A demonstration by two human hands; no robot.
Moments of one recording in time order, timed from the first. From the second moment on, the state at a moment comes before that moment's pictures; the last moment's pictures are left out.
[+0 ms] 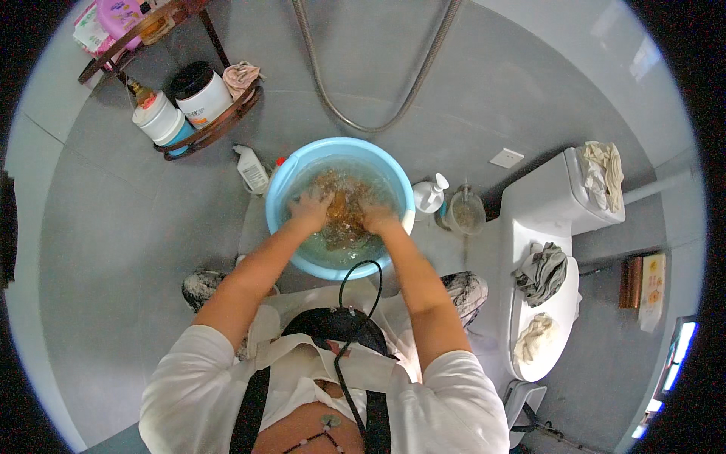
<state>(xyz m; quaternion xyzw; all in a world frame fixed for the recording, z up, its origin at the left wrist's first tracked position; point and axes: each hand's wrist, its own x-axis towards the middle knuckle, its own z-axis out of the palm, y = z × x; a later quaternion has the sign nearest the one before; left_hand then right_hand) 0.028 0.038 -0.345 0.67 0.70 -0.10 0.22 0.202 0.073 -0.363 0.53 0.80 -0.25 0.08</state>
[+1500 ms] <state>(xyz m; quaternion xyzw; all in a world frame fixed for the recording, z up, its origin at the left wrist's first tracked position) 0.007 0.044 -0.193 0.20 0.41 0.66 0.60 0.221 0.081 -0.333 0.59 0.67 -0.35 -0.29</state>
